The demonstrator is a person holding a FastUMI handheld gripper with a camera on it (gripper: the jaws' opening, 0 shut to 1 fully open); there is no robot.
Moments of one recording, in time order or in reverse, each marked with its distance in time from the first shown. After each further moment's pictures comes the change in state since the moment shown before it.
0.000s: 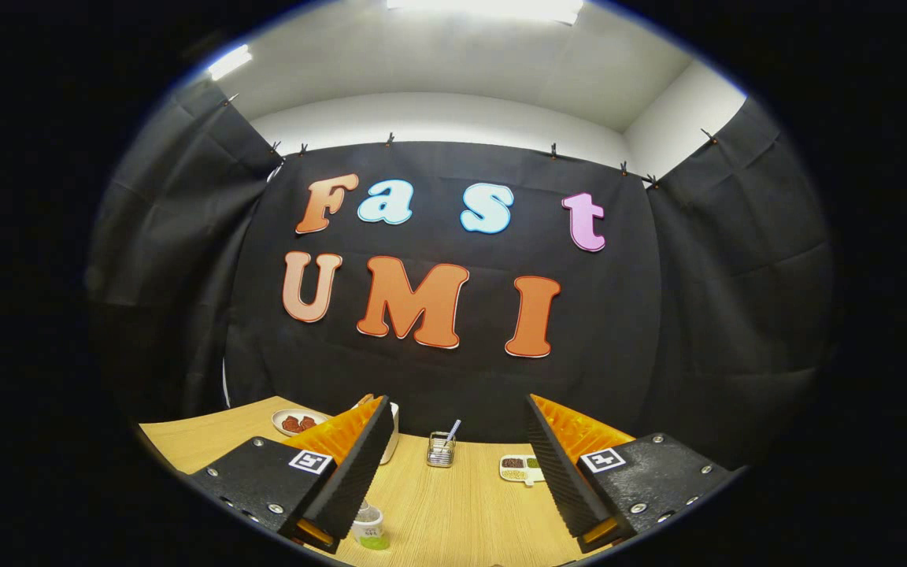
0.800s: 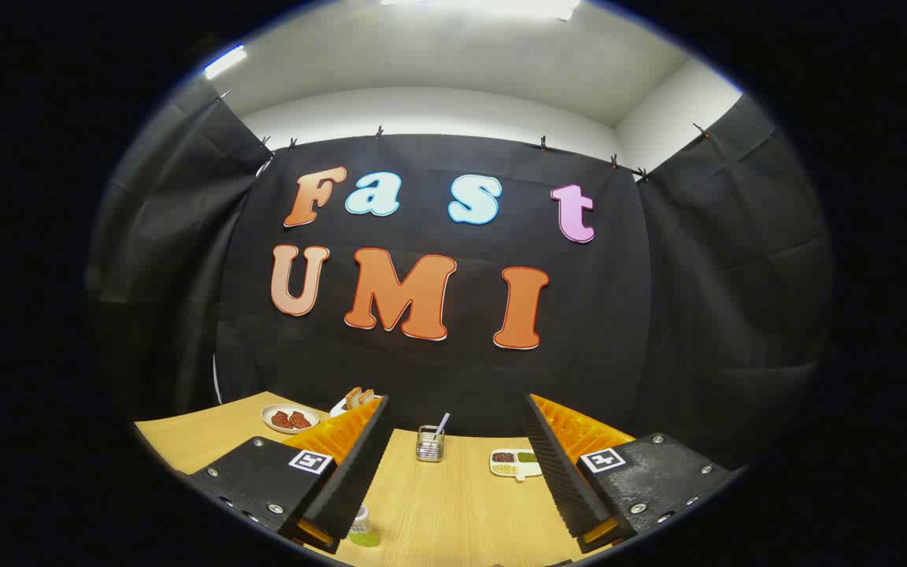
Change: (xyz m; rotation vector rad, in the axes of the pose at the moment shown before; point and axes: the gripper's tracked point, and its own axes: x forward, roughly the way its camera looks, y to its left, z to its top) arm 0.005 -0.014 -0.015 0.020 0.035 -0.028
